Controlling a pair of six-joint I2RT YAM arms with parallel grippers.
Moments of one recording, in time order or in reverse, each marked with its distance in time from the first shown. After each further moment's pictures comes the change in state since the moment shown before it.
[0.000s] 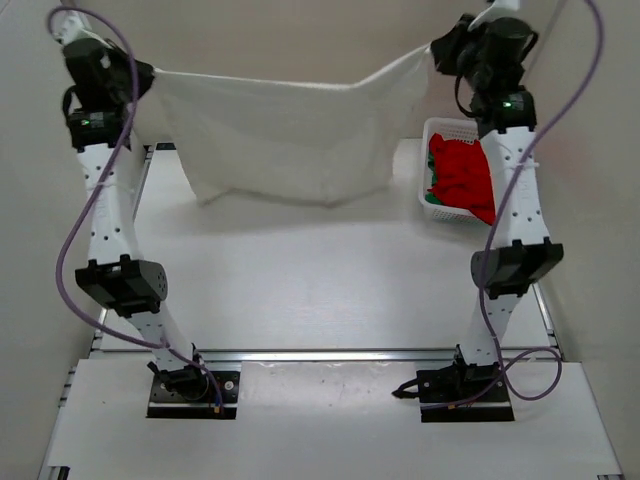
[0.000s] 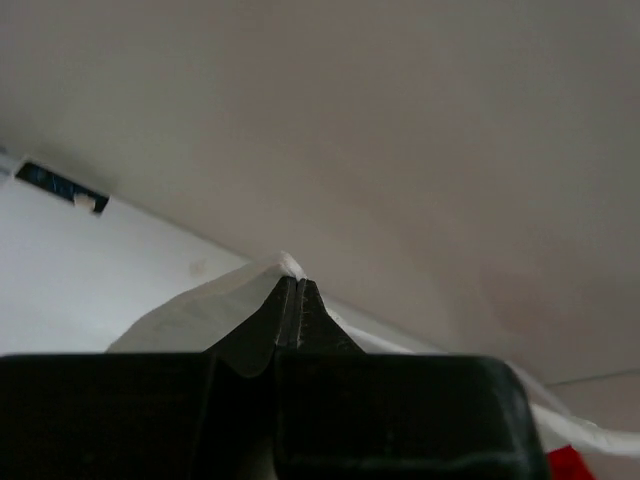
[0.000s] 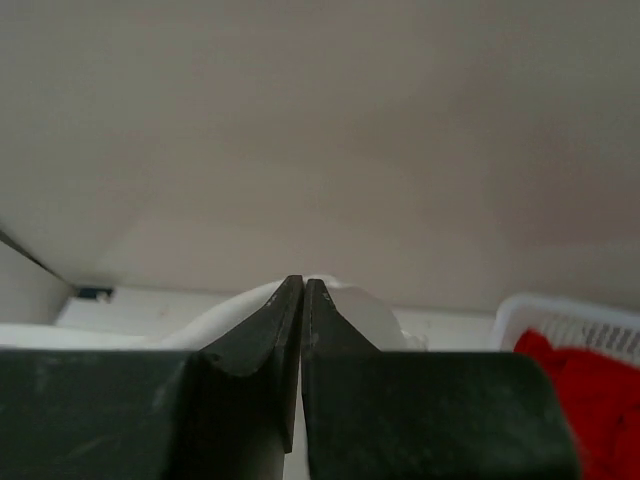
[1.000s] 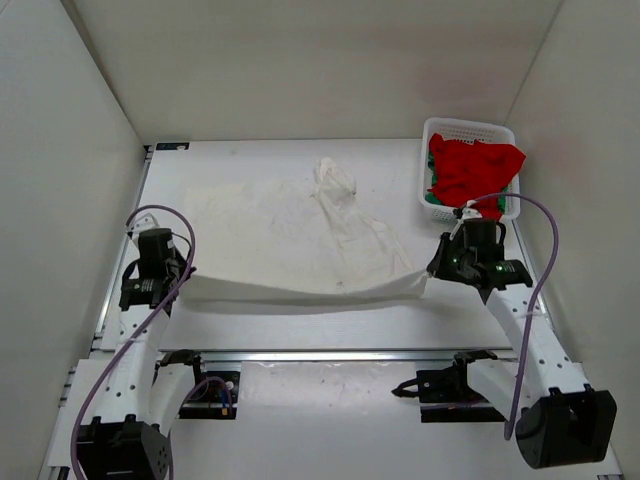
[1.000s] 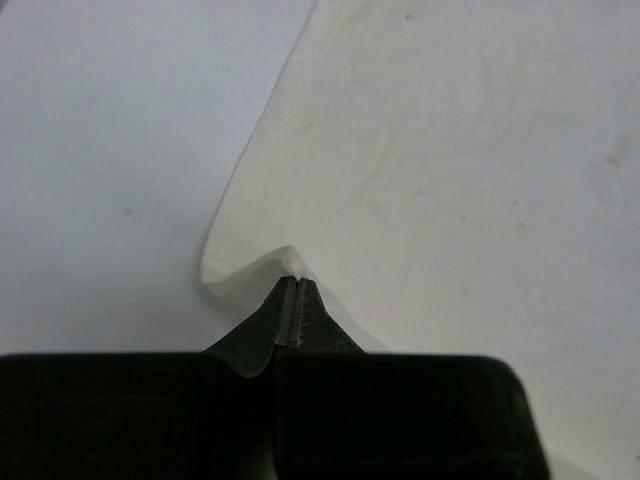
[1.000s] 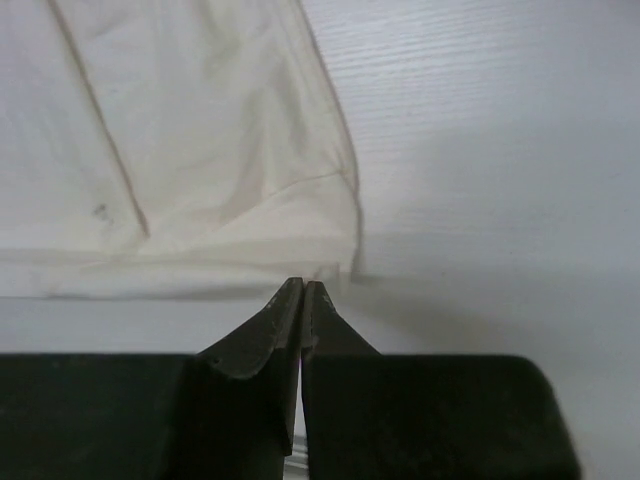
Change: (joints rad) left arm -0.075 -1.043 -1.532 -0.027 -0.313 0.124; right arm -0.009 -1.047 -1.695 -0.117 0.007 0.000
